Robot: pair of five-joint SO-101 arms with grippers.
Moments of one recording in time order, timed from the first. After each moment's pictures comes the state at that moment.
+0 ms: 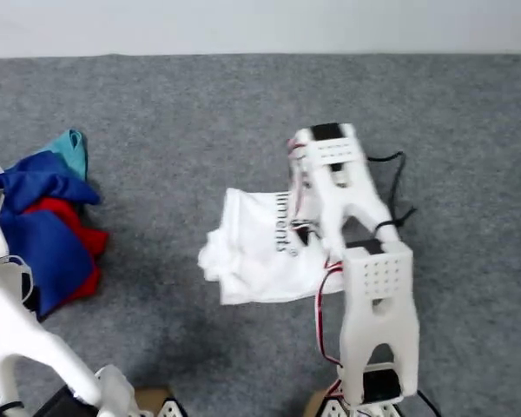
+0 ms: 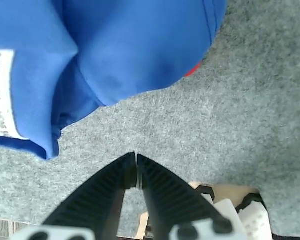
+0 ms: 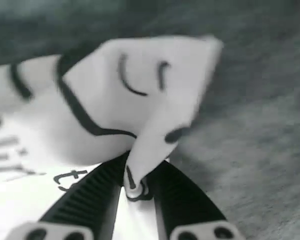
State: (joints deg) left arm -51.1 -23.9 28.3 98.8 -25.5; right arm -10.3 47.9 -33.2 100.5 -13.8
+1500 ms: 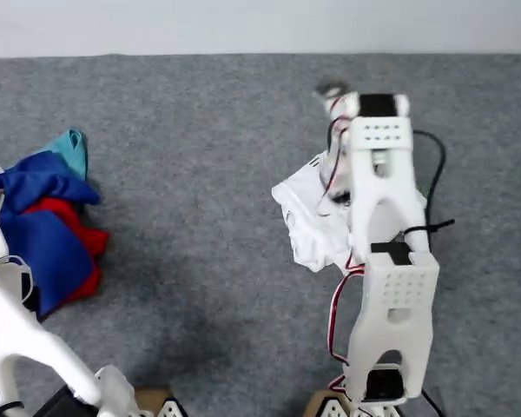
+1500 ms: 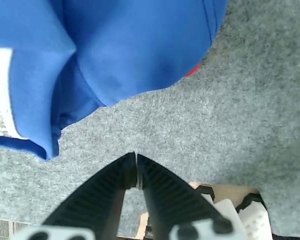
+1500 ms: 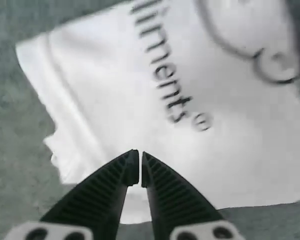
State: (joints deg) left arm -51.1 -23.9 28.3 98.8 -25.5; right arm -6.0 38.2 -38.0 100.7 16.8
